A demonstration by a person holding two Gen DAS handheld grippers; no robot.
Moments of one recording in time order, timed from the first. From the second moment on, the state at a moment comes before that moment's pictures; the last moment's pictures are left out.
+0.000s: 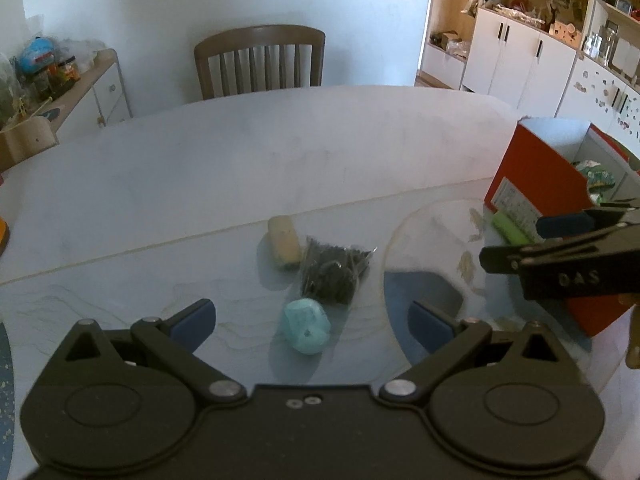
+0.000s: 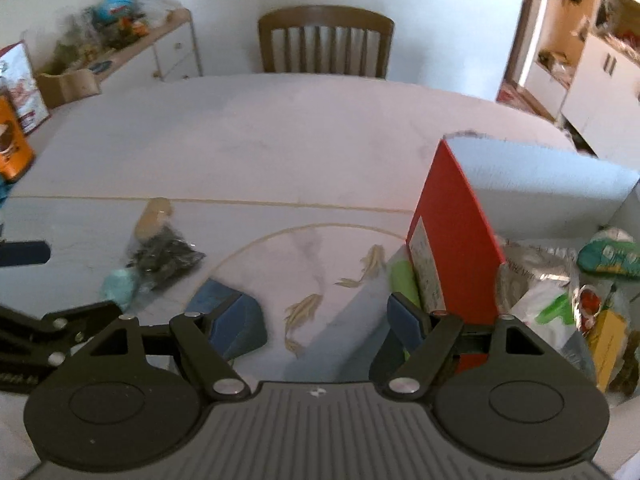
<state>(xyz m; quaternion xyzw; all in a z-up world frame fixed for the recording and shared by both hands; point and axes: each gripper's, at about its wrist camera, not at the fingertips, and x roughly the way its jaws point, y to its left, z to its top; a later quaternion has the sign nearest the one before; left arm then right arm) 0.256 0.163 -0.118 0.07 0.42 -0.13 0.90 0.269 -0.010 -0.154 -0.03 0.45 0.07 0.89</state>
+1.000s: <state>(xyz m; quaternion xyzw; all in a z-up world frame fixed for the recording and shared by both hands) 0.277 0.159 -0.157 0.08 0.45 -0.12 0.88 0.306 -0.042 -0.197 0.00 0.49 0.02 0.87</state>
